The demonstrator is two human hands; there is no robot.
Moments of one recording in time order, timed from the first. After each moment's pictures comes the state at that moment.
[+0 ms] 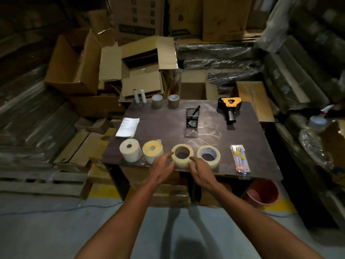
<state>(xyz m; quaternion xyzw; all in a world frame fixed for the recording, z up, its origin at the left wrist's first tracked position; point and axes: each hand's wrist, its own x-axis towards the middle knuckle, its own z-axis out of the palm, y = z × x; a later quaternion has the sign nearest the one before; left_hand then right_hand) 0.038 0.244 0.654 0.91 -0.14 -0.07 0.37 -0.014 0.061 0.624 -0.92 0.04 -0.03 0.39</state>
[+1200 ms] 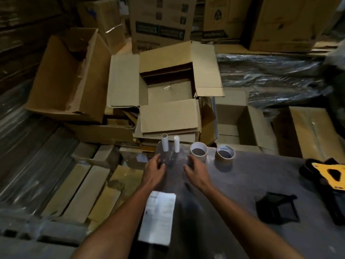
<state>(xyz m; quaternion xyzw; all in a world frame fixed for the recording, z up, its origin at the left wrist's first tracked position) 0.585 0.389 0.599 0.87 0.05 -0.10 0.48 0.540 0.204 0.606 -0.88 0.08 0.00 0.47</state>
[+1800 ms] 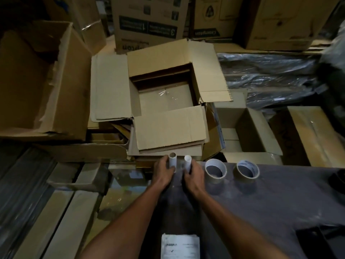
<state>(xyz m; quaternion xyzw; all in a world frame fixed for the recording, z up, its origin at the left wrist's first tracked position) 0.731 0.381 0.537 0.87 -0.01 -0.14 0.47 0.672 0.253 0.523 -0.82 0.25 -0.08 0.50</state>
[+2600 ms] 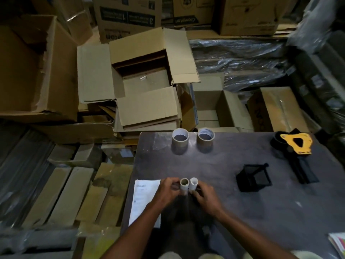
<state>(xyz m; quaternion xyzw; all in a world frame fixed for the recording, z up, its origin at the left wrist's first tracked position) 0.466 0.333 0.563 0.85 -0.15 -0.22 0.46 0.386 0.157 0.541 -0.87 0.11 -0.01 0.48</state>
